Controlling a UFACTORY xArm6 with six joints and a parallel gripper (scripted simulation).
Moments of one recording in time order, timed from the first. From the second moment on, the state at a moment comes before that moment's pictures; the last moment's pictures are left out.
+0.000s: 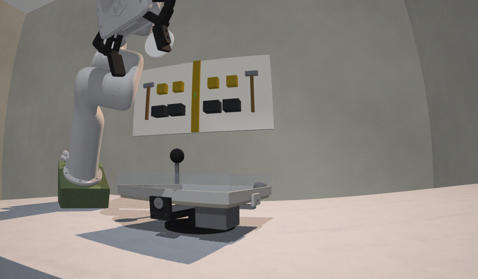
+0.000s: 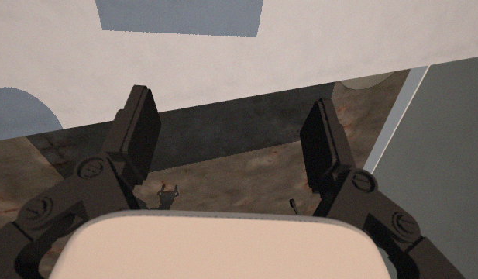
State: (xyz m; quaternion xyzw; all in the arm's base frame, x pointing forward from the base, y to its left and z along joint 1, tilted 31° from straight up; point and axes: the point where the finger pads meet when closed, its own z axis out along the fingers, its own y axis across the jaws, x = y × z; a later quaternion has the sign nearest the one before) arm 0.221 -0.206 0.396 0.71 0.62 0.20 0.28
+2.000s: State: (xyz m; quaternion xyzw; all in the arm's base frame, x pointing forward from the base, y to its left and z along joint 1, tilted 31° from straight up) arm 0.224 -0.080 0.312 0.39 0.88 0.03 0.26
